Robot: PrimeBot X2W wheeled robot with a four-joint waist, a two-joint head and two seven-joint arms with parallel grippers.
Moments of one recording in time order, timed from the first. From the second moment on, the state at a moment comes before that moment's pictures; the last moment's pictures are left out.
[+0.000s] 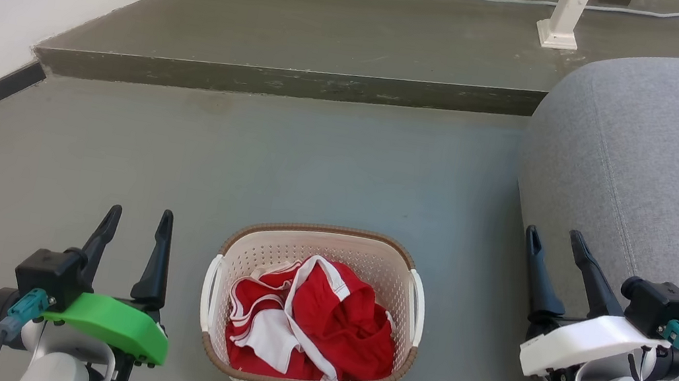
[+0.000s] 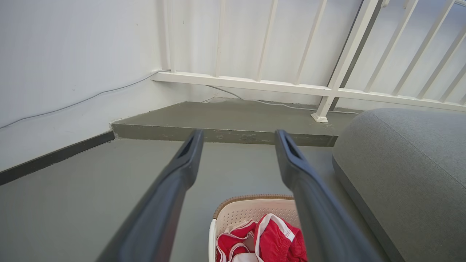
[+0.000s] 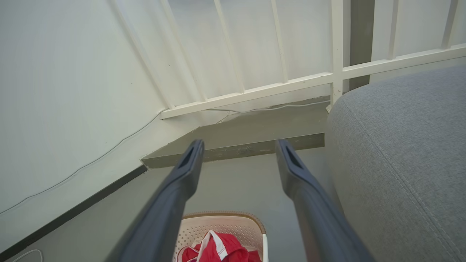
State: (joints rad) left arm -0.10 0.05 -0.17 0.25 -0.35 -0.07 -0.25; right arm -0.13 -0.14 0.26 0.29 0.44 0.03 -0.25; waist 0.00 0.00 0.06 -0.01
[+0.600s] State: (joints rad) left arm -0.09 0.04 -0.17 0.29 -0.36 -0.08 -0.25; right arm -0.09 -0.12 0.24 0.33 0.42 0.04 -0.25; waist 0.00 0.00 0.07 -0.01
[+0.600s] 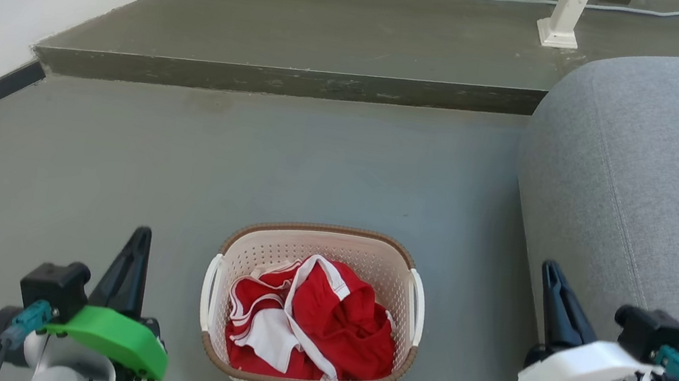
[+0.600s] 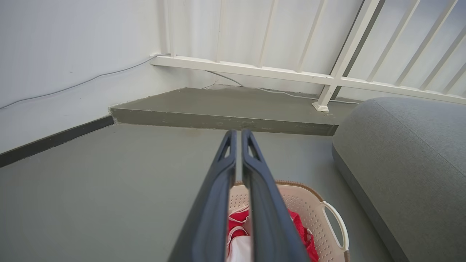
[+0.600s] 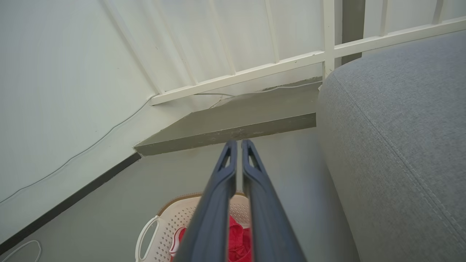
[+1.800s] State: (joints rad) left arm -0.08 0.04 -0.09 0.31 -0.78 -0.09 -0.12; right arm -0.07 -0.09 0.12 0.32 0.83 0.06 -0.13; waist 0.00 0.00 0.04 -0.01
